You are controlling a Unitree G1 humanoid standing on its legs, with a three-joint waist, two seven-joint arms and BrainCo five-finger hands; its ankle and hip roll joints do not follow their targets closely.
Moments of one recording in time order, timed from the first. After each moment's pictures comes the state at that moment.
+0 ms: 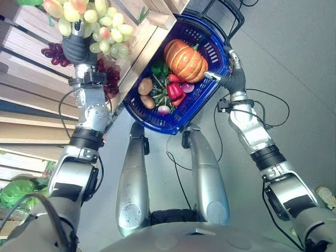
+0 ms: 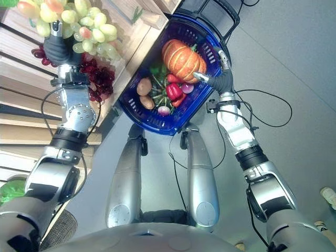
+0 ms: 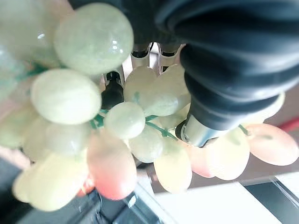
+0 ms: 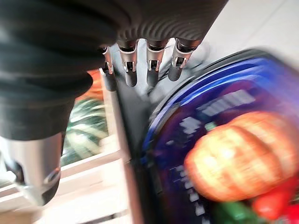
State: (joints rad) left arm -0.72 0.41 -0.13 0.37 -1.21 -0.57 -0.26; right arm -0.58 -0.44 0.33 0.24 0.15 -0.19 -0.34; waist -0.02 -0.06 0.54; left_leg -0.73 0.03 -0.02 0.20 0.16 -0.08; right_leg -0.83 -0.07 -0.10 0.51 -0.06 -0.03
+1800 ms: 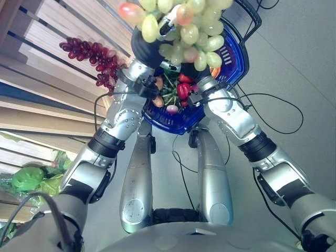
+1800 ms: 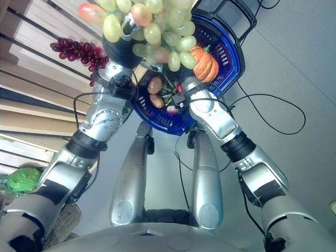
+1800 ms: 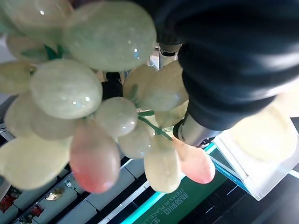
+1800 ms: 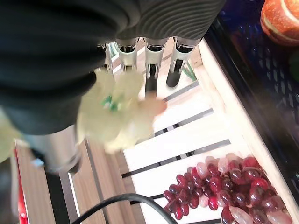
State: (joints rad) left arm -0.77 0.34 -0.41 0.01 -1.10 -0.35 -0.36; right arm -0.76 -0.40 0.55 0.06 0.43 0.00 -0.23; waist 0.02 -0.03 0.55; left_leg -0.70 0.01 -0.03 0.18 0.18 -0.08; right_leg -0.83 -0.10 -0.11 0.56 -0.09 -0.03
